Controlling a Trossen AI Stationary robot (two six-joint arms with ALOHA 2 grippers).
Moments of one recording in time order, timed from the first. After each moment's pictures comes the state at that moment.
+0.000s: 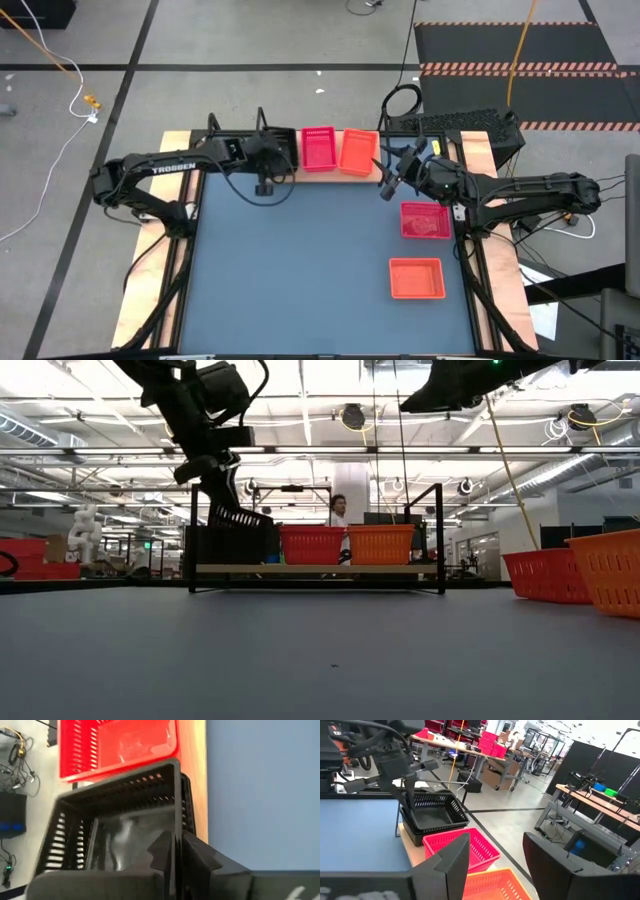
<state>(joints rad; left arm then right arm) 0.42 1.37 0.99 -0.56 -0.13 0.56 -0.06 0.94 0.67 0.15 0.60 -0.24</state>
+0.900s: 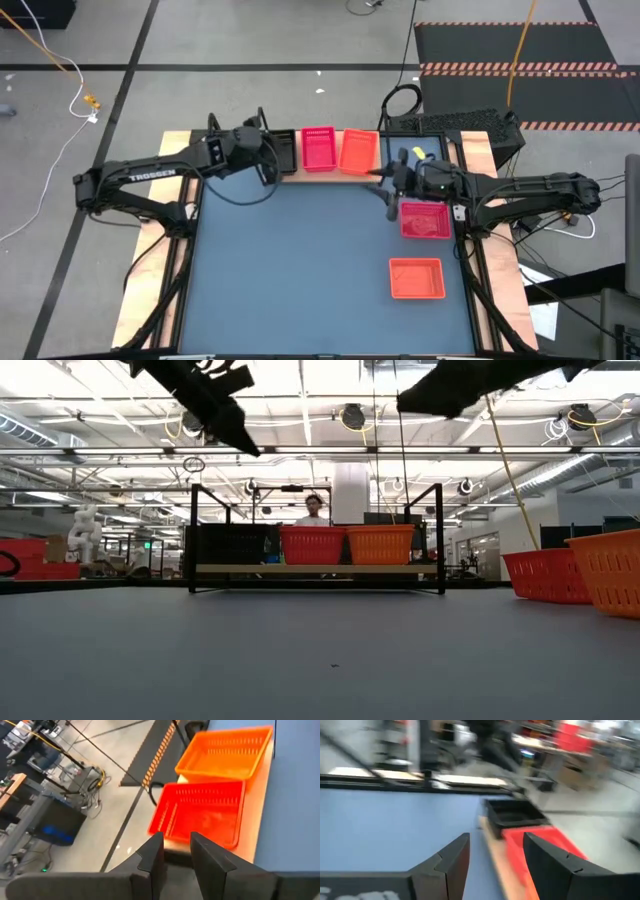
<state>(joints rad) 0.34 1.22 0.99 -0.30 -0.34 0.38 -0.06 0.94 0.67 0.06 0.20 -0.12</state>
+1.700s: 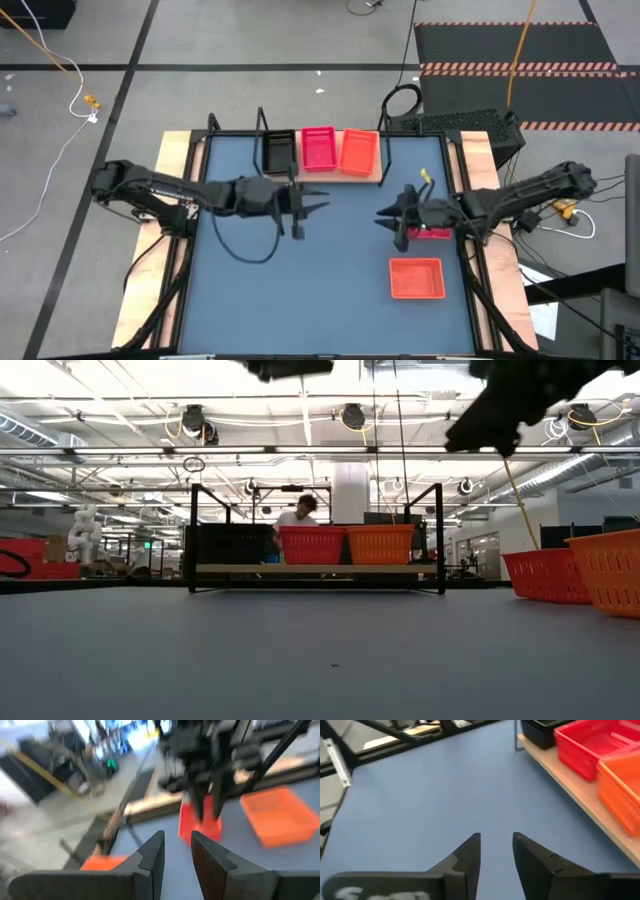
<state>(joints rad) -0.08 1.39 0.99 0.21 -0.24 0.34 0.24 0.92 0.60 -0.24 0.34 0.44</state>
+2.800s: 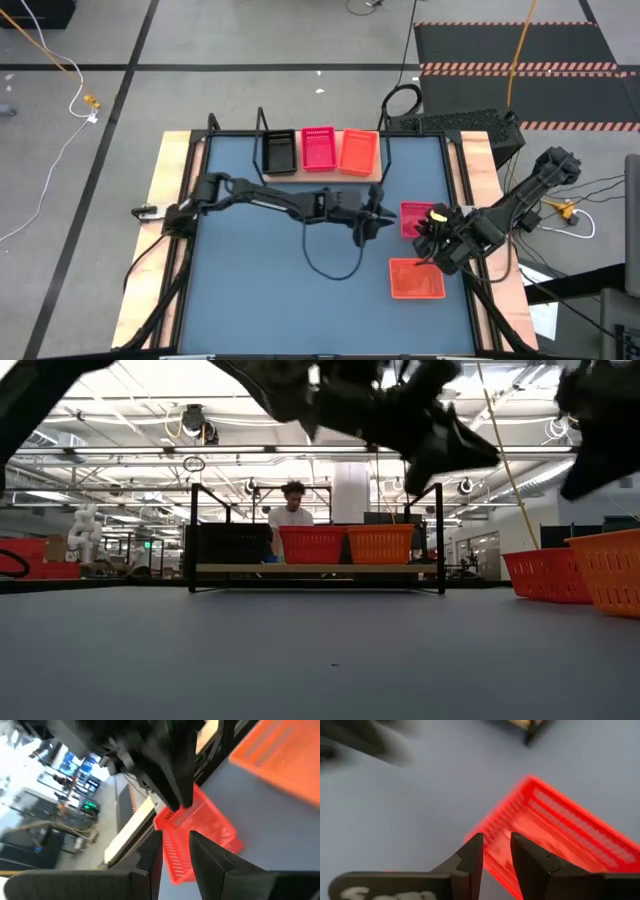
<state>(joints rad) -0.02 2.18 1.60 0.31 0.01 0.91 0.68 0.96 0.67 -1.13 0.67 1.52</state>
